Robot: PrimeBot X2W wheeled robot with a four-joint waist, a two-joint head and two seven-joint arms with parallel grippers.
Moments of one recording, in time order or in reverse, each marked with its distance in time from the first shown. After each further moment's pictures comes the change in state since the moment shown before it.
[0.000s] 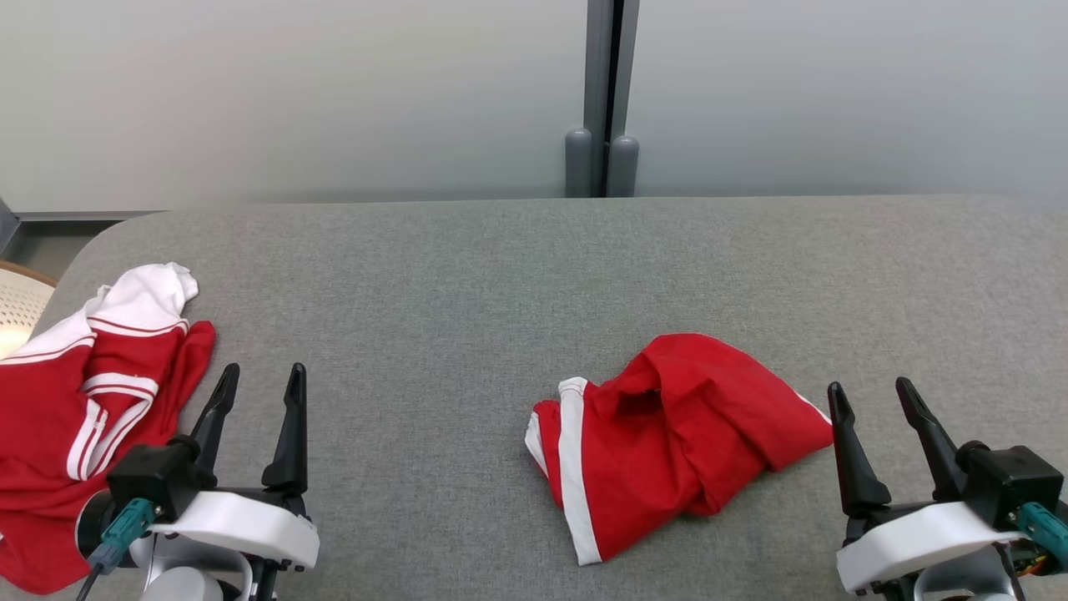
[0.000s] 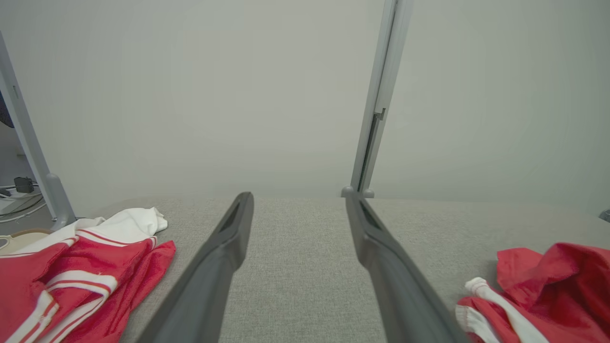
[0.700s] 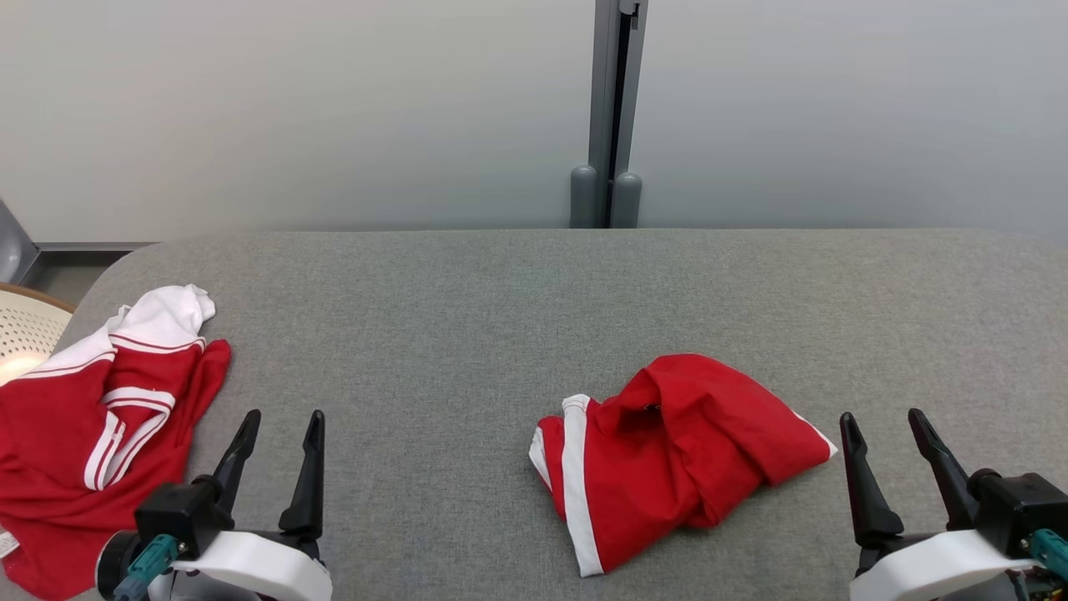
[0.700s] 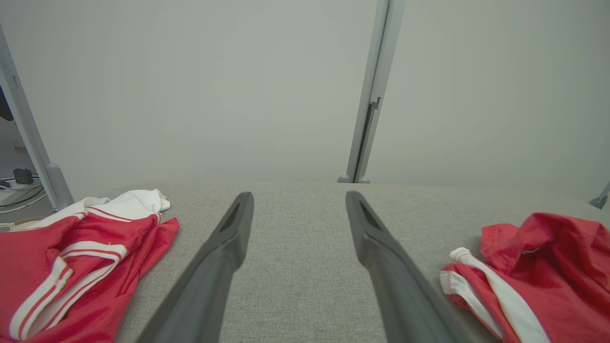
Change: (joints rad) left arm 0.074 -0.011 0.006 0.025 0.023 -0.030 0.000; right arm 0.080 0.000 -0.026 -0.058 -0.002 0.000 0.045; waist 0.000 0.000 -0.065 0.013
